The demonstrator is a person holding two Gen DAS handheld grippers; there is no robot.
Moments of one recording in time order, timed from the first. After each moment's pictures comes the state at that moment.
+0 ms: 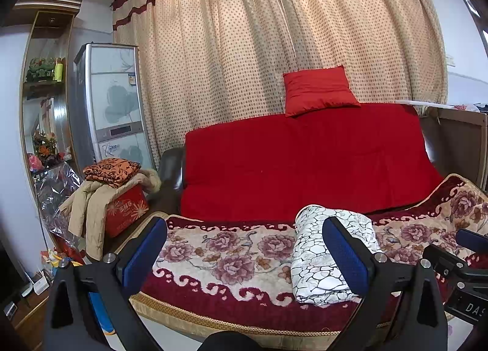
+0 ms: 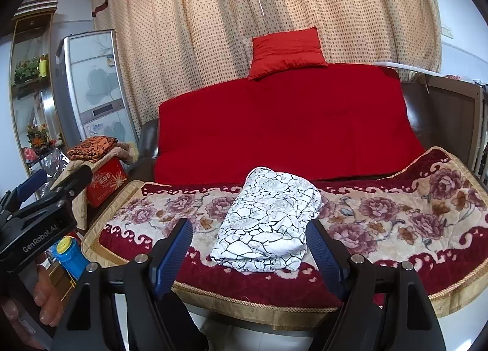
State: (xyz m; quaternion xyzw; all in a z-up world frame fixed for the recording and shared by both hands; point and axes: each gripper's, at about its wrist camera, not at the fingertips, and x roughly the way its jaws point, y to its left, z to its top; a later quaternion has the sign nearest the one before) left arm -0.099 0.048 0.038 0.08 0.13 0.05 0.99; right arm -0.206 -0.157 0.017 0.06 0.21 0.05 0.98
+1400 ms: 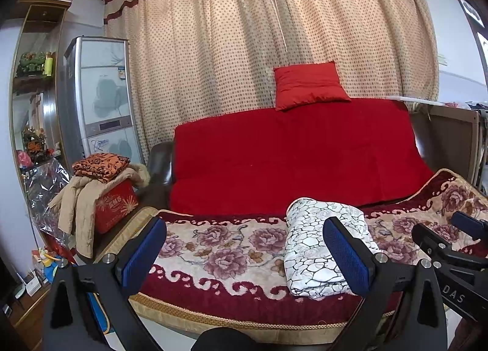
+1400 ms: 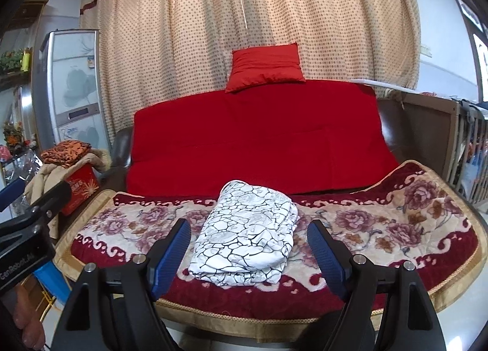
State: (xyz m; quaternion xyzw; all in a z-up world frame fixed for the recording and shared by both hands) left arm -0.095 0.055 0.028 0.07 0.15 0.02 0.99; right arm -0.203 -0.131 0.017 0.03 0.17 -0.04 0.98
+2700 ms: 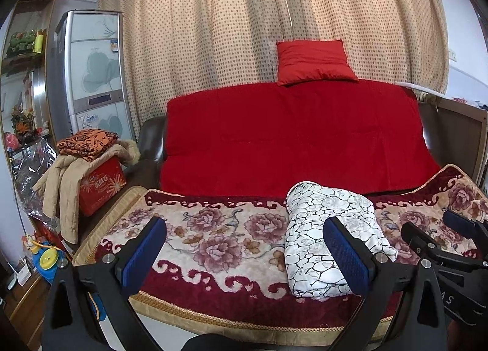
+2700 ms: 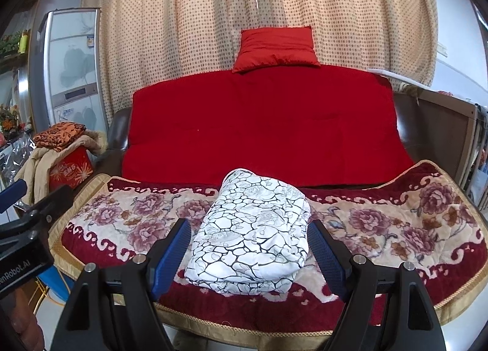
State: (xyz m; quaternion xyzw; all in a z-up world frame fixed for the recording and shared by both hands) left arm -0.023 0.065 0.000 0.05 0.20 0.01 0.98; right arm -0.131 -0.114 0.000 0.01 0.22 -0.03 0.98
